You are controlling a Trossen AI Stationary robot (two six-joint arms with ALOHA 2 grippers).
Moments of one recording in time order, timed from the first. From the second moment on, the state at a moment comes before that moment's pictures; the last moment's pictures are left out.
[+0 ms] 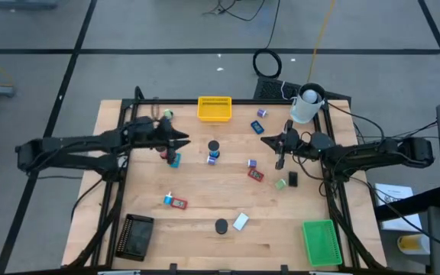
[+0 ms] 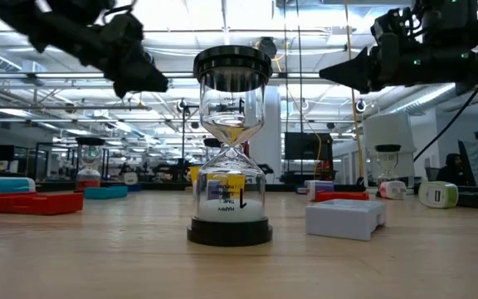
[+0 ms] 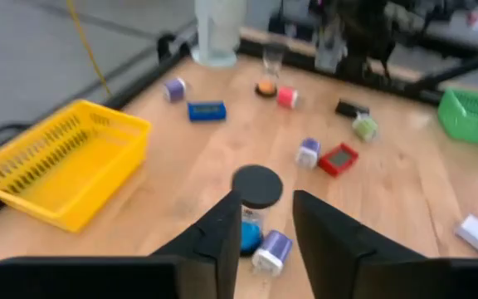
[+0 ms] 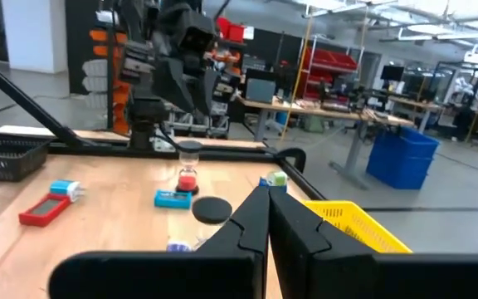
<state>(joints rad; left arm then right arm) 0.30 0.95 0.55 0.02 0.09 -0.11 -0.21 0.99 0.19 0.88 0.03 -0.14</state>
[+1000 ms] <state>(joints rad) 0.21 1.59 0.94 -0.10 -0.12 -0.05 -0.22 0.99 0.19 0.83 0.02 -0.14</state>
